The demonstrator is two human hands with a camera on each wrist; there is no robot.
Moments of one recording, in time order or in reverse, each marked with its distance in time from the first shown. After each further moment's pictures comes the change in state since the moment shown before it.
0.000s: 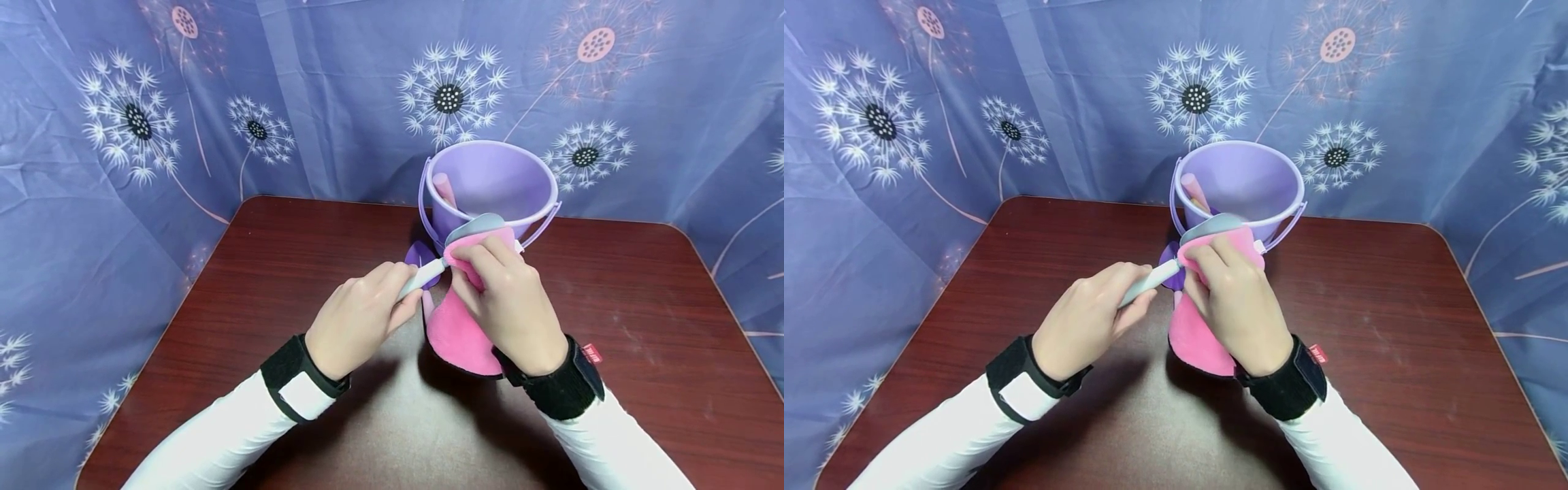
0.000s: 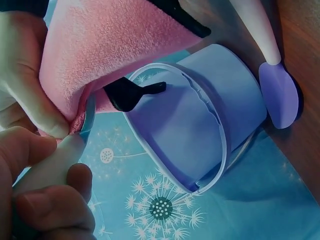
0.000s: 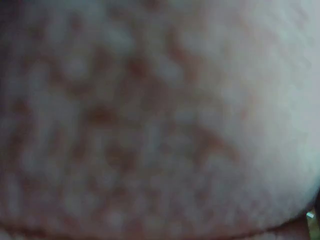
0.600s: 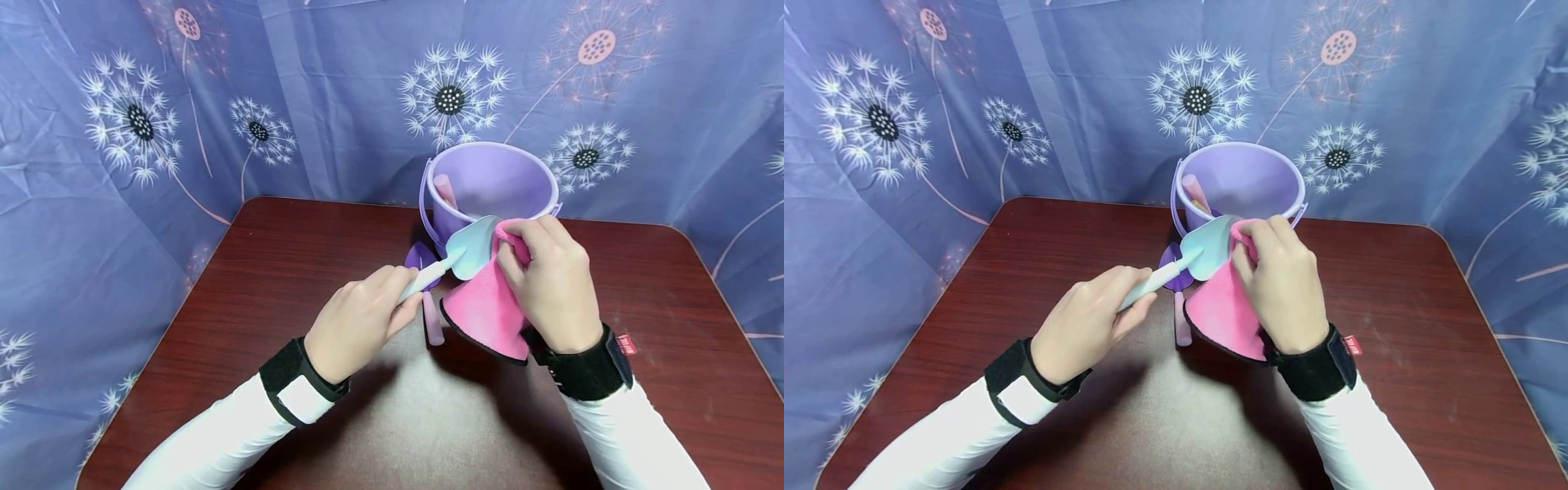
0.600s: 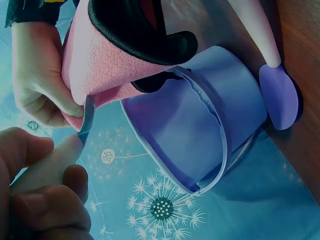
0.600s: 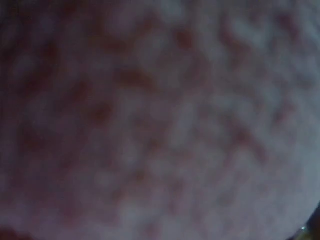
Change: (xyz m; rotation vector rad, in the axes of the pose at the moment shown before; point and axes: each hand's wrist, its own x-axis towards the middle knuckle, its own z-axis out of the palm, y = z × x) left_hand -0.002 0.001 -0.002 -0.013 0.008 0.016; right_hand 0.002 0.033 -0.019 -0.151 0.098 0.208
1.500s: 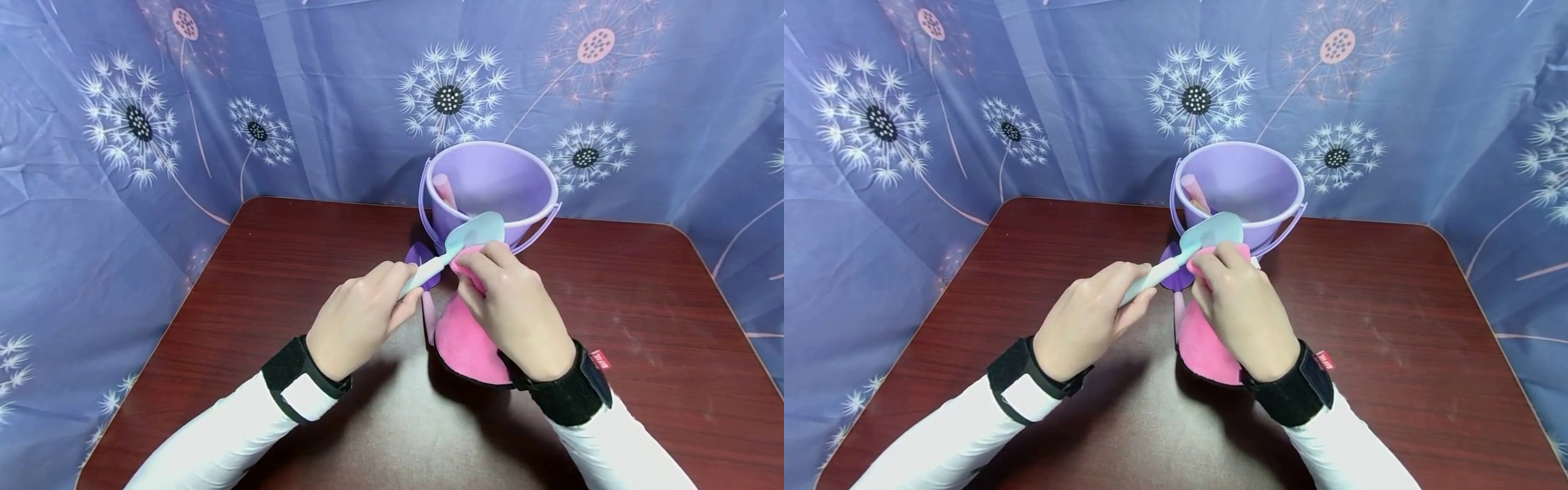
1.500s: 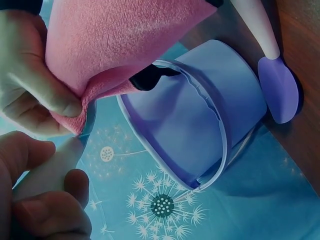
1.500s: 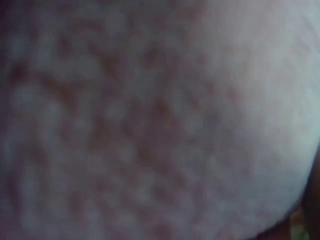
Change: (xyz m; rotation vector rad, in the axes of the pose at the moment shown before) left_hand 0.004 0.000 0.001 0.040 0.003 -0.015; right_hand -0.017 -0.029 0.008 0.061 -0.200 -0.168
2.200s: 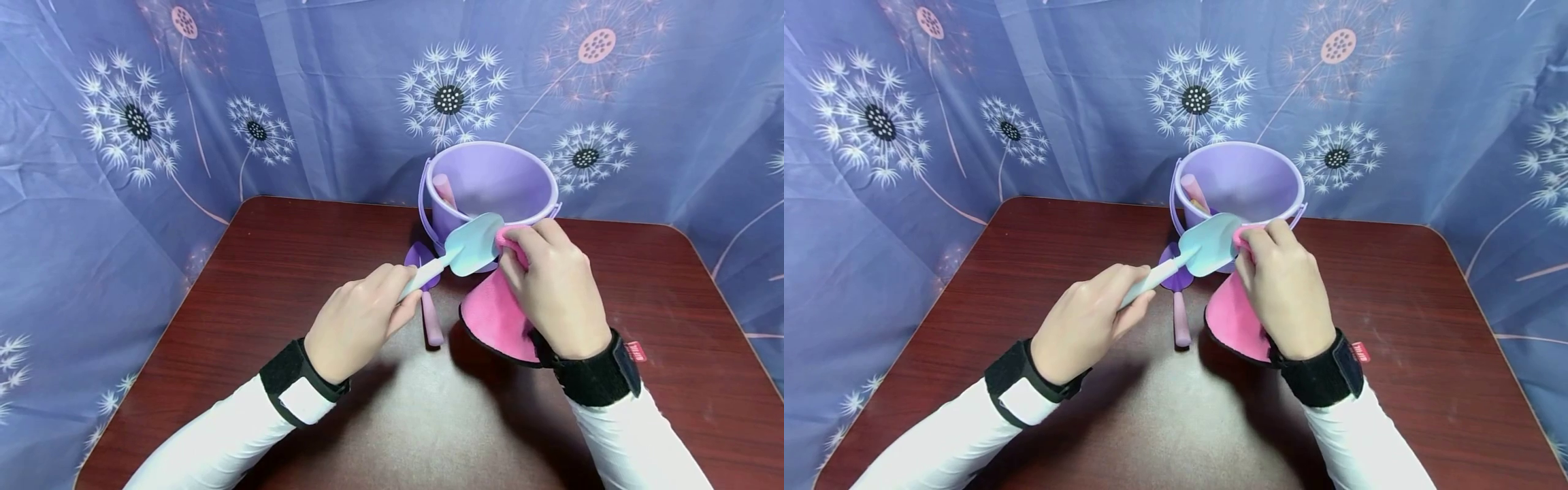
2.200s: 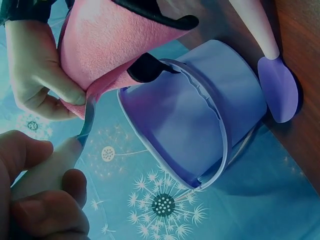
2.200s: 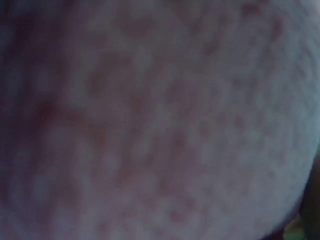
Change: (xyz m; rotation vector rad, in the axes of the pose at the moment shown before) left_hand -0.003 0.000 -0.001 -0.002 0.003 0.012; right_hand 0.003 0.033 -0.020 -0.118 0.102 0.129
